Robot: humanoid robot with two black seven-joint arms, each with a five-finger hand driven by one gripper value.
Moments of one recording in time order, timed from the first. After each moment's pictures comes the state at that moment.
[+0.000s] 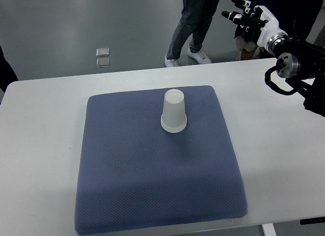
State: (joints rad) left arm 0.00 0.00 0.07 -0.13 -0.04 0.04 -0.18; right arm 1.13 -0.33 0.18 0.61 0.25 -0.01 0.28
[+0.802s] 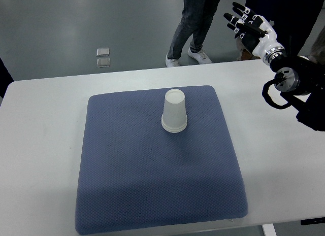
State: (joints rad) left arm 0.00 0.00 0.07 -0.13 -0.04 0.04 -0.18; right arm 1.01 -0.30 0.38 0.60 0.22 0.13 0.36
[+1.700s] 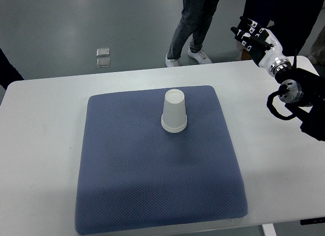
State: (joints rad) left arm 0.00 0.00 0.07 -0.13 -0.04 0.04 -0.18; right arm 0.95 -0.31 0.38 0.58 0.20 0.12 0.39
